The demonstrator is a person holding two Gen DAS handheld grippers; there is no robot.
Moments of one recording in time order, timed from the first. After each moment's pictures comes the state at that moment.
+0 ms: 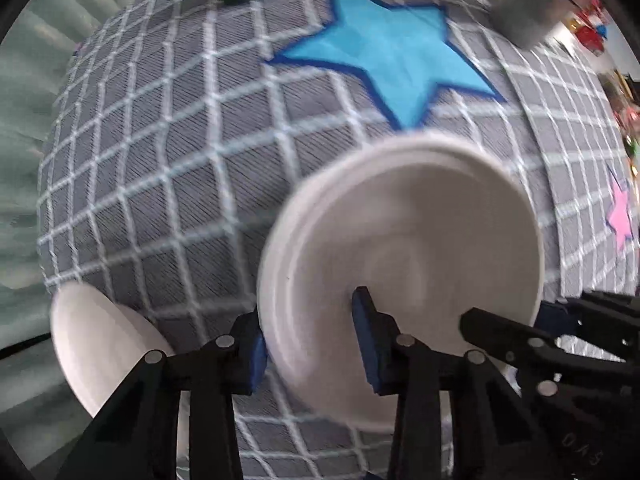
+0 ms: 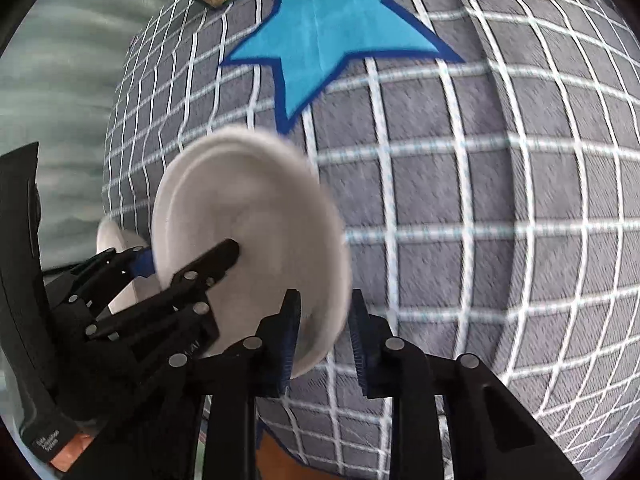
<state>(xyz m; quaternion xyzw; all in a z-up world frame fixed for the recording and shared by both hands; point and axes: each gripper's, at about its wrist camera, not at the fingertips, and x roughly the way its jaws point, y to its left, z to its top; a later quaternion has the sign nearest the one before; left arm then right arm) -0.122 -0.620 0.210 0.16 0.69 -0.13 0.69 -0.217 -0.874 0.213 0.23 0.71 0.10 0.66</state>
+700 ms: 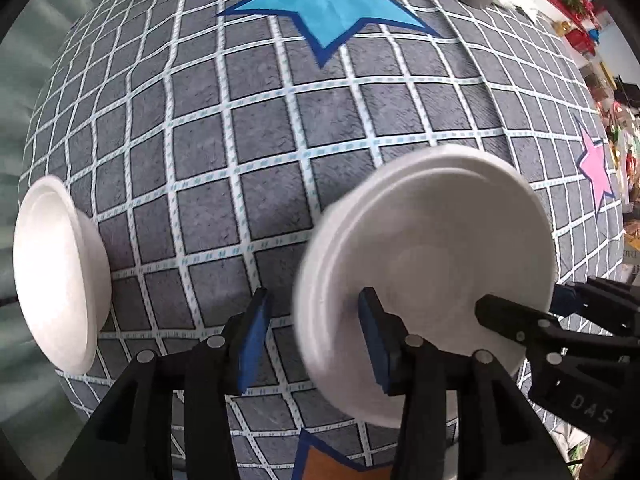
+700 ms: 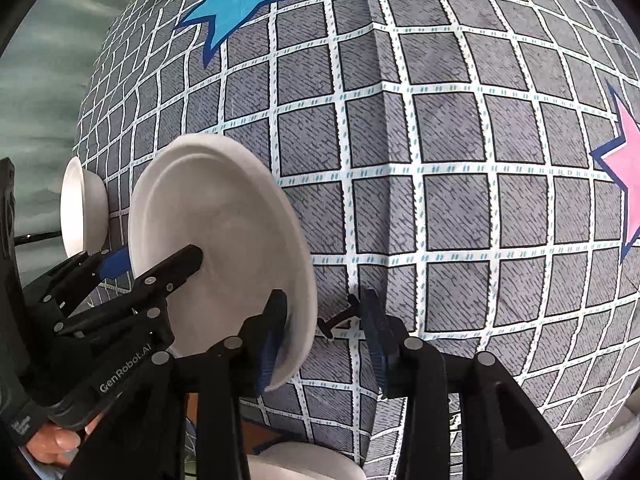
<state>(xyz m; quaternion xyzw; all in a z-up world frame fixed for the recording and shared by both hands) -0.213 -0.654 0.190 0.13 0.70 -0.13 0.69 -0.282 -0.891 0.204 0.20 0.72 0.06 0.66</state>
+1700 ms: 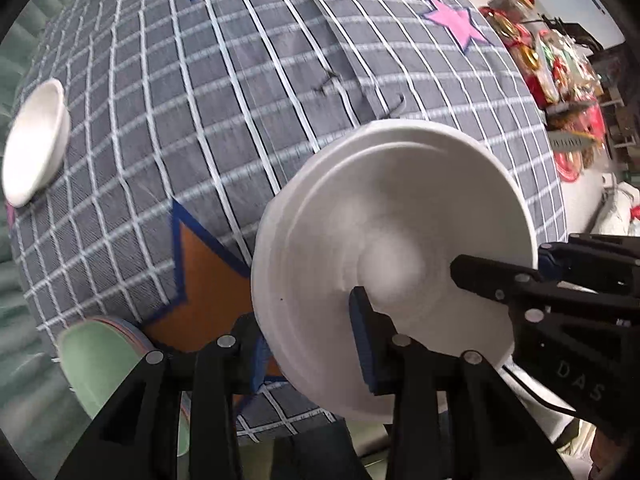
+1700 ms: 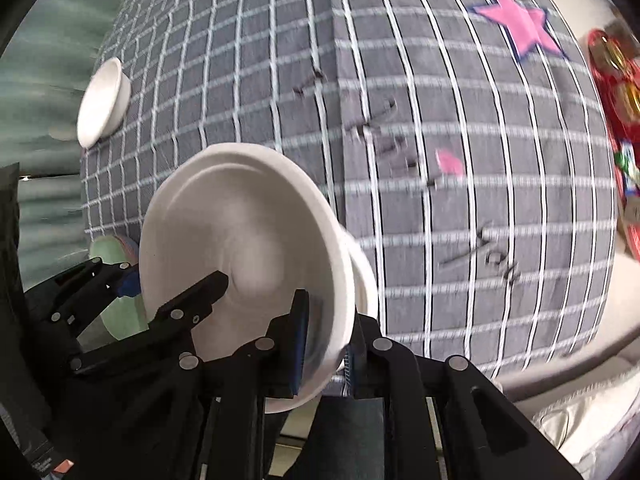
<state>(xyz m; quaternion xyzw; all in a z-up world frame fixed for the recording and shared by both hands) -0.404 -0.781 0.219 0.14 0.71 -0.24 0.64 -0.439 -0.869 0.265 0.19 0.74 0.01 0.65</state>
